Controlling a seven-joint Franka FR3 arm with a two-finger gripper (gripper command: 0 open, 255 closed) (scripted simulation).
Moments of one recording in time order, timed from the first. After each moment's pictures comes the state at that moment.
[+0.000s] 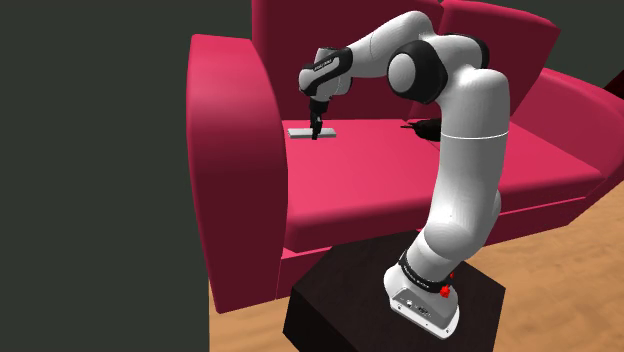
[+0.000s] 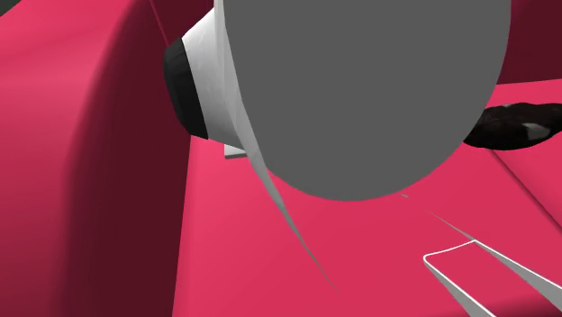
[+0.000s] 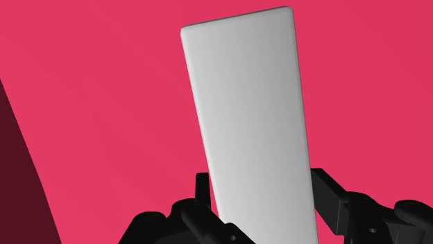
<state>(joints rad) -0.06 0.43 -0.32 -1.79 0.15 2.22 -1.30</state>
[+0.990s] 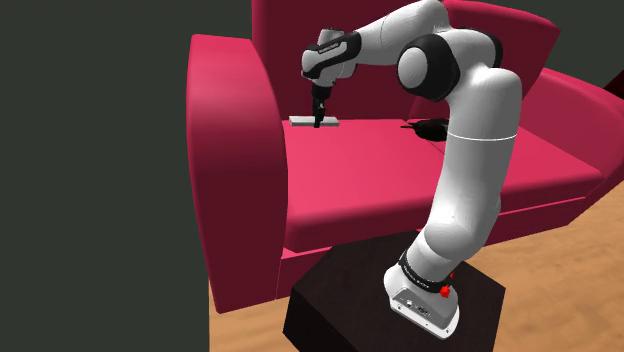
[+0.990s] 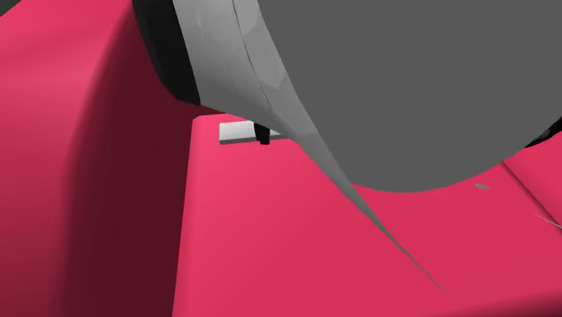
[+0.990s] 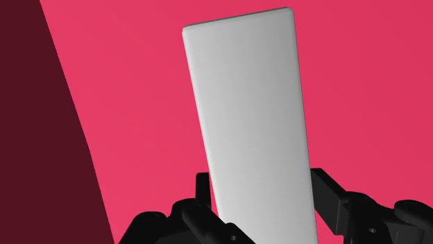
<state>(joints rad) -0.05 0.36 -0.33 -1.74 0.12 2.10 -1.28</state>
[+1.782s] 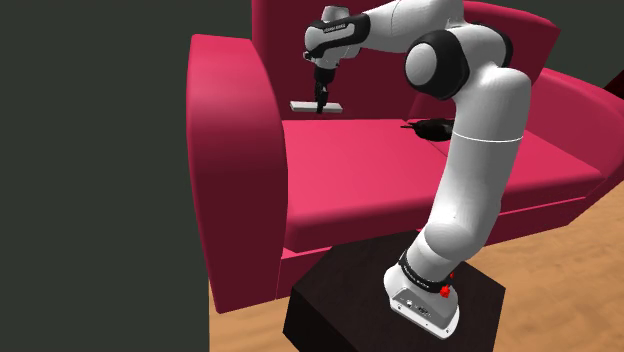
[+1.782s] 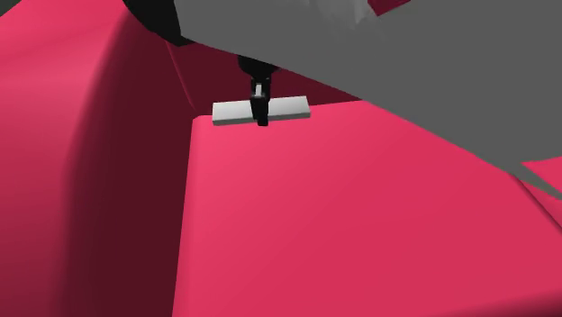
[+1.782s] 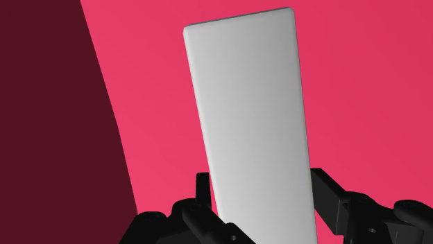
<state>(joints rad) -0.05 0.31 -0.34 -1.64 0.10 1.96 -1.27</state>
